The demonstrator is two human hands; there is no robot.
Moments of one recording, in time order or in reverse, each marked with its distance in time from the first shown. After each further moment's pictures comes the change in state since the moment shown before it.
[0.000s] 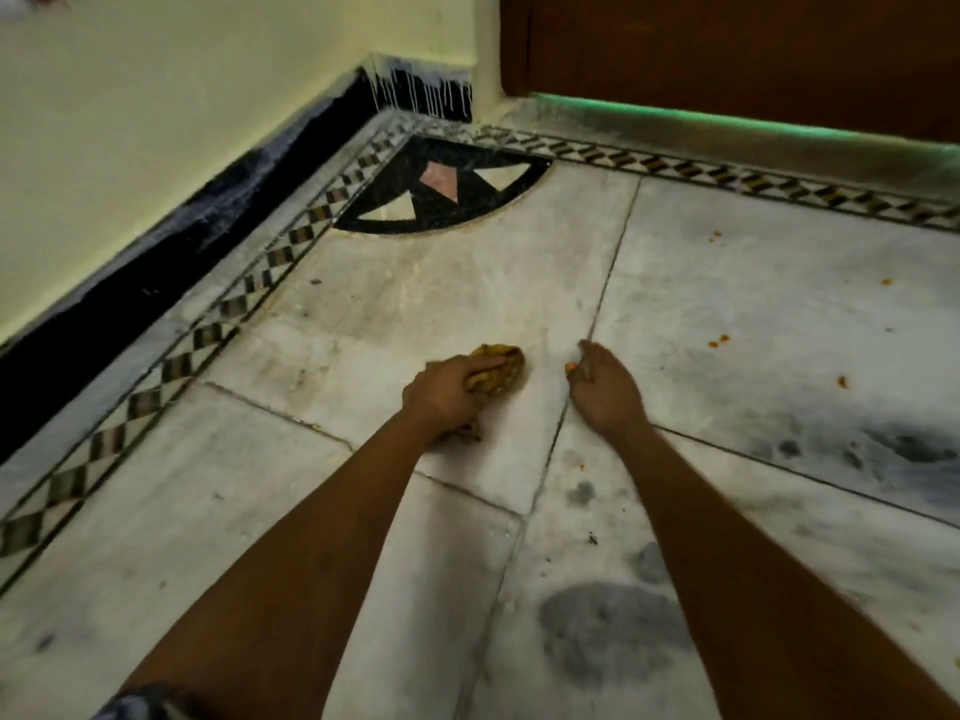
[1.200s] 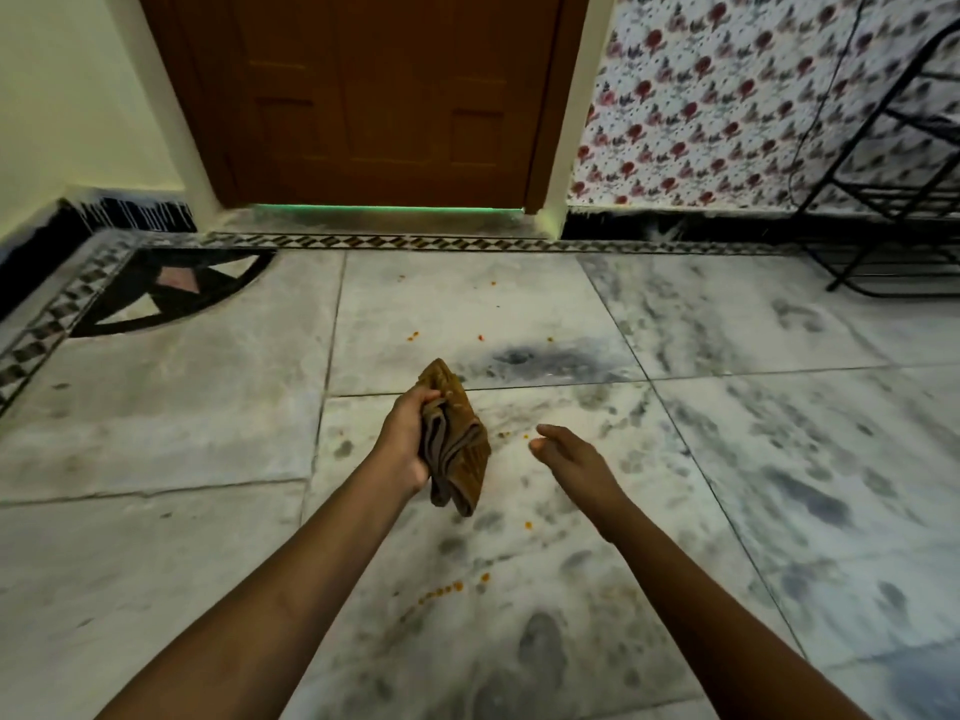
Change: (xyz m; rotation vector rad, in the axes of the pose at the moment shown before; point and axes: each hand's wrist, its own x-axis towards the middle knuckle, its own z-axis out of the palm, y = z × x) left_hand -0.219 0.217 0.059 -1.334 -0.486 -0.377; right_hand -0.360 0.088 -0.154 0.582 0.335 0.306
